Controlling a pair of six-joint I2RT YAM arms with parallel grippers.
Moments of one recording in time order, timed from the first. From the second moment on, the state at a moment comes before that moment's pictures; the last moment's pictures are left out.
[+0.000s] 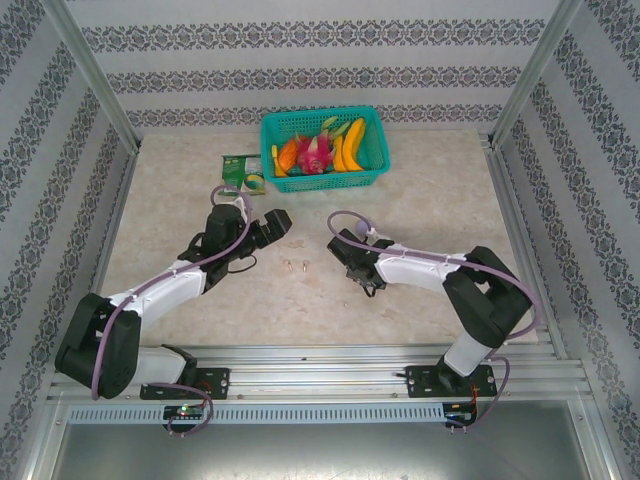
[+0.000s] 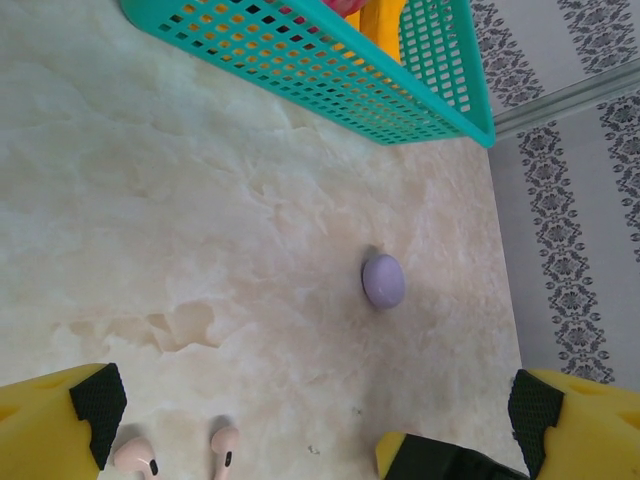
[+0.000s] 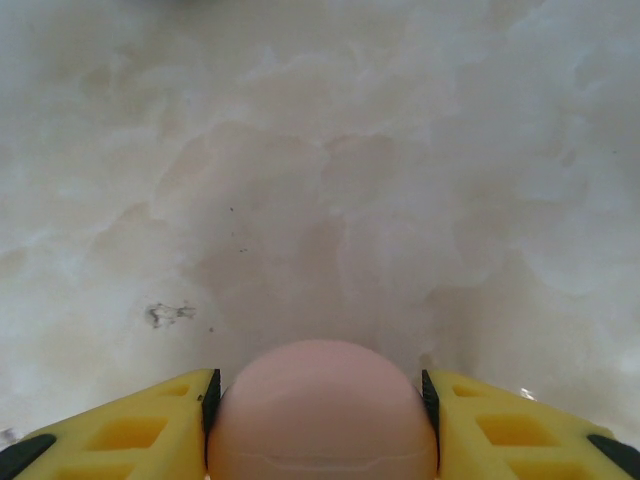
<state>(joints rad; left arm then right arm) -0.39 1.32 0.66 0.16 0.22 -0.87 0.75 1.67 0.90 -0.56 0.38 1.07</state>
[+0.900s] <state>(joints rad) -0.48 1.42 0.65 0.39 0.24 -0.80 0.63 1.50 0.89 -0.47 0.27 1.04</state>
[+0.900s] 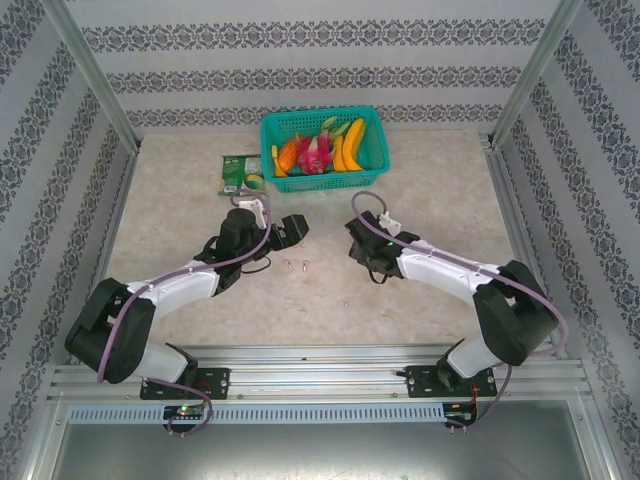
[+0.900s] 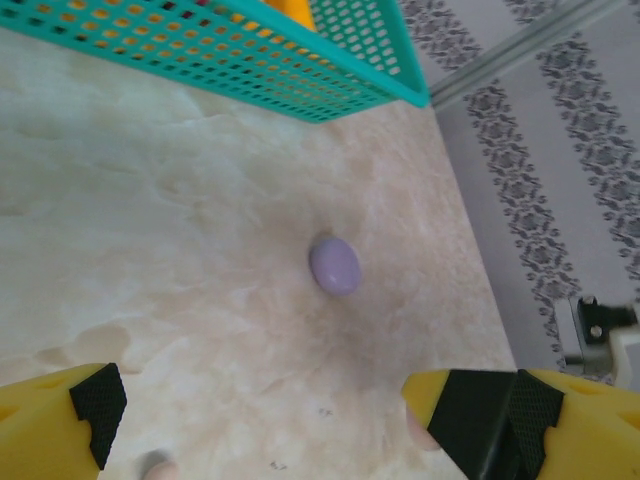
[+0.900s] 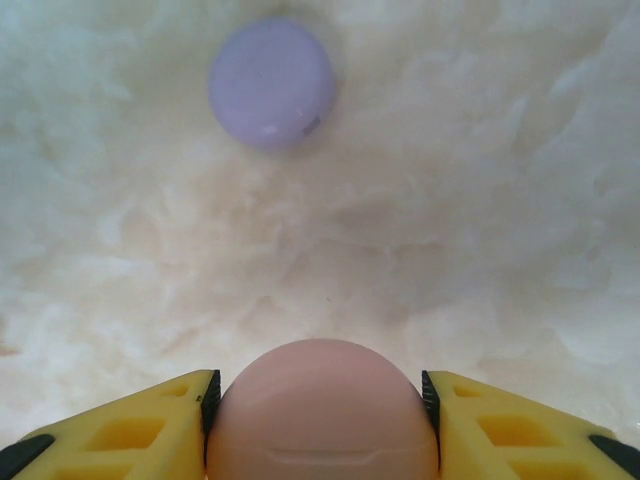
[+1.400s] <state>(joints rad) -0.61 1.65 0.64 0.74 0.32 -0.80 0.47 1.44 0.93 -0.40 0.12 1.11</state>
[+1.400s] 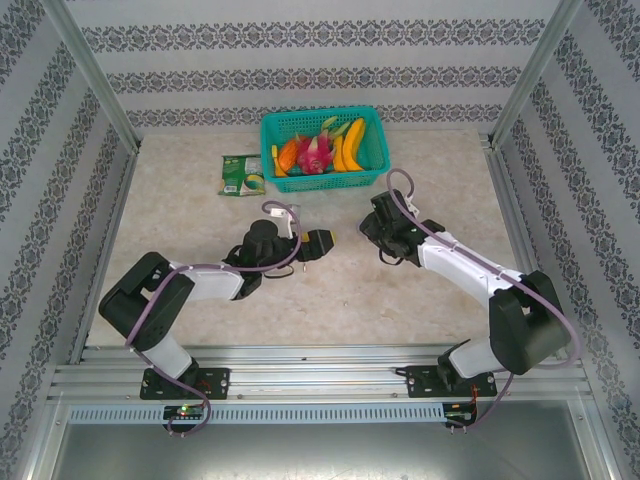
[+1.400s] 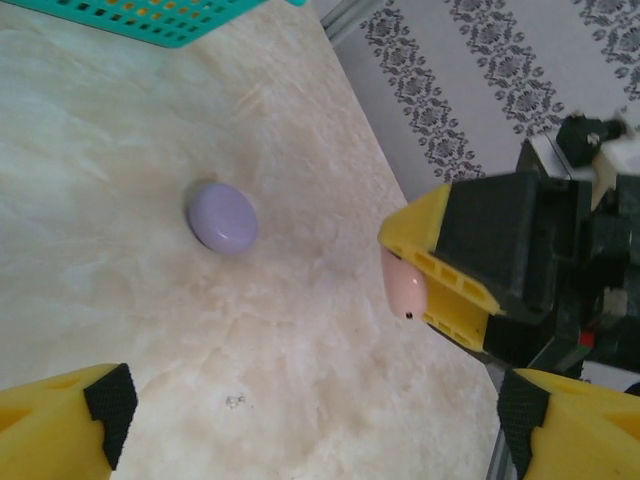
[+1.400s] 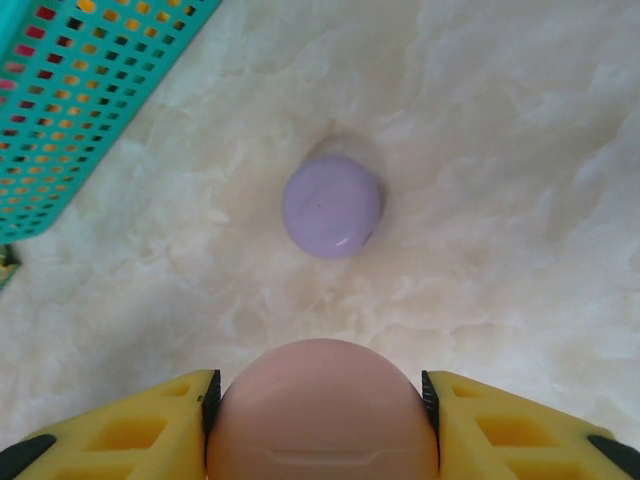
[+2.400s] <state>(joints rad) -0.70 1.97 0.84 1.00 0.29 -0.89 0.47 1.48 0.94 -0.23 0.01 1.39</state>
